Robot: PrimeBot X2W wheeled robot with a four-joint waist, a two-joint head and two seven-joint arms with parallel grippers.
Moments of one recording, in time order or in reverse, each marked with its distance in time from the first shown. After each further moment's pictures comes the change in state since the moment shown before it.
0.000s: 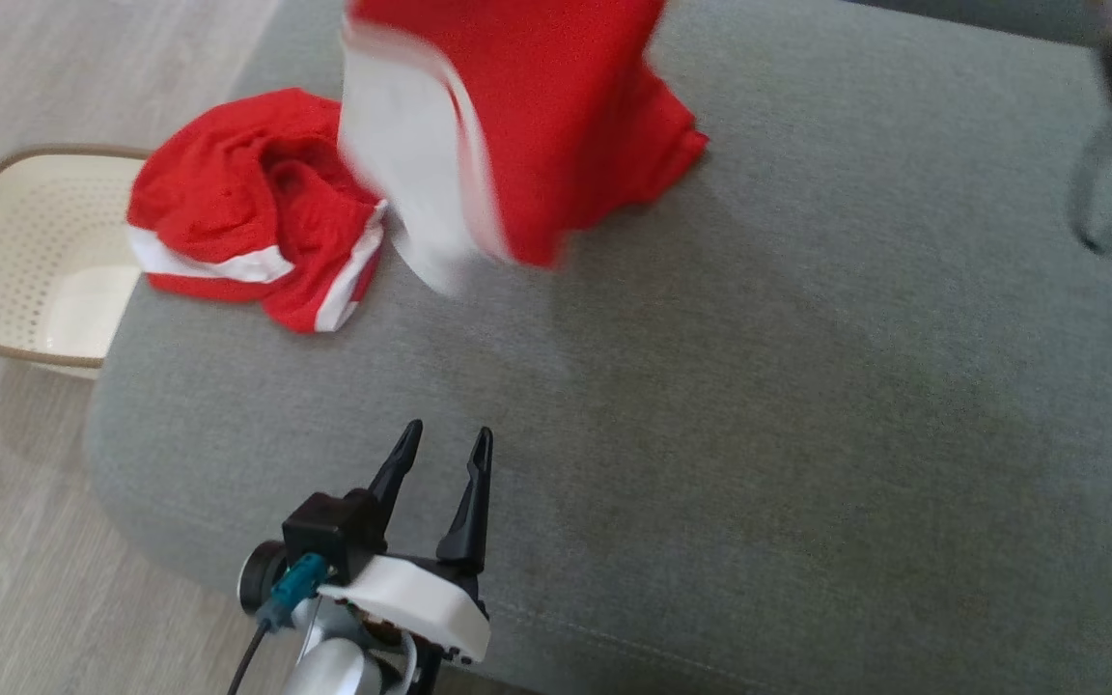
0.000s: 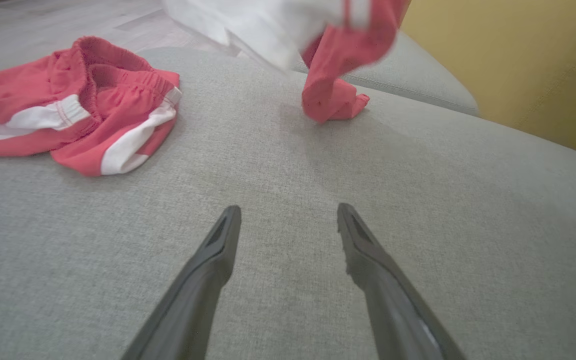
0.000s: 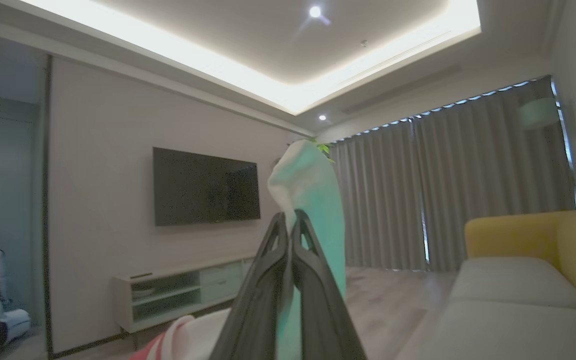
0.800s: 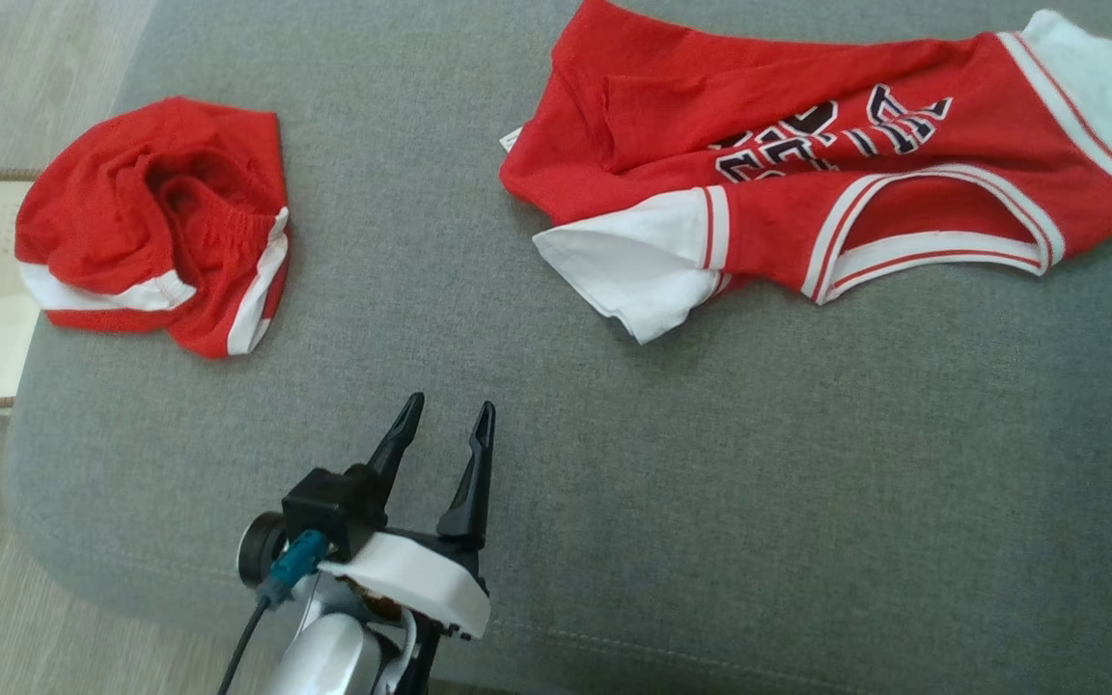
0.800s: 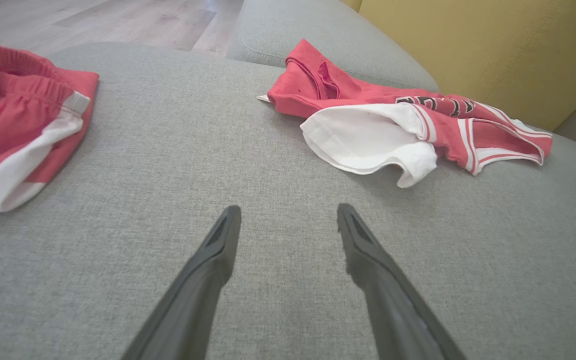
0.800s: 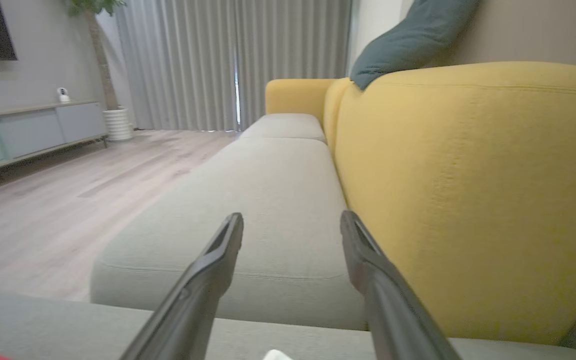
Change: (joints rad) left arm -0.043 -0.001 0.003 0.003 0.013 -0.011 0.000; right arm 0.307 -0.219 -0.340 0.327 -0.322 0.000 0.001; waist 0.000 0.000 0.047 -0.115
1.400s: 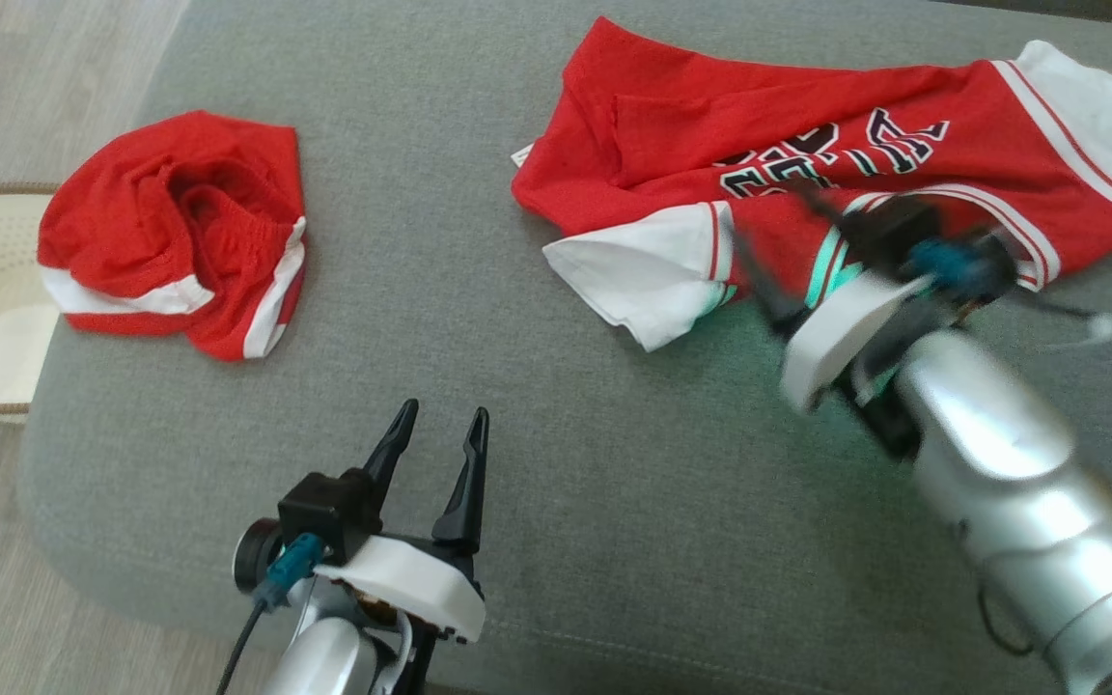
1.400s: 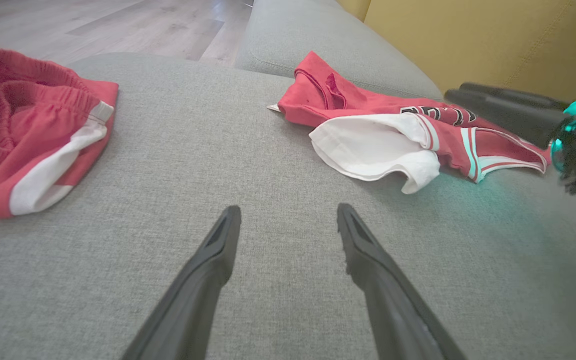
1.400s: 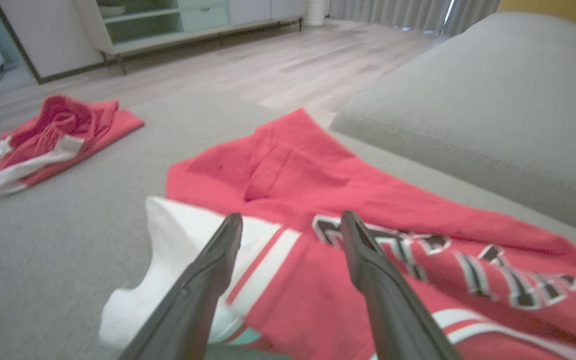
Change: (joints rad) left arm 0.006 0.000 0.011 0.012 0.000 -0.008 0.000; right arm 0.330 0.214 0.468 -0.287 0.057 0.000 0.091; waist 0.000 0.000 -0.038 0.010
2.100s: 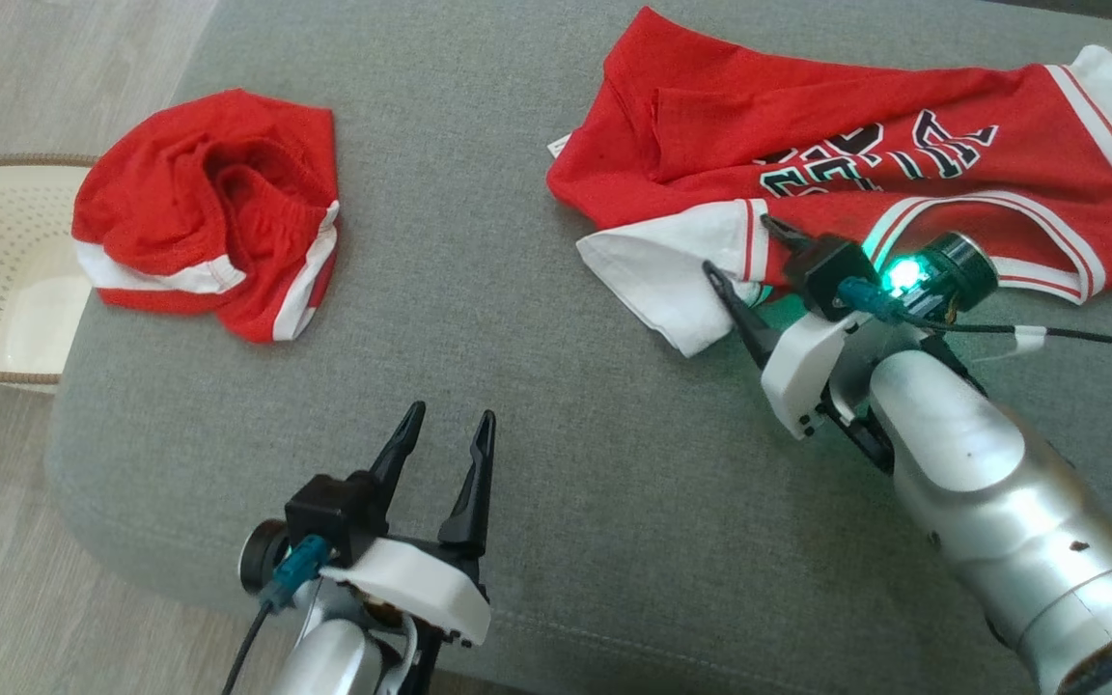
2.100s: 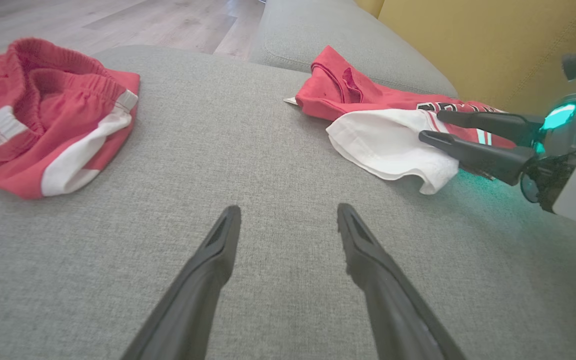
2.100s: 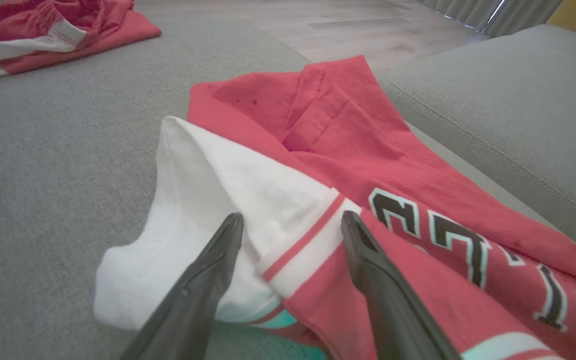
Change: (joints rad) left arm 0.001 0.000 -0.014 0.000 -0.003 0.002 0.000; right arm -0.008 0.067 0.013 0.138 -0.283 0.000 0.016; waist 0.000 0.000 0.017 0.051
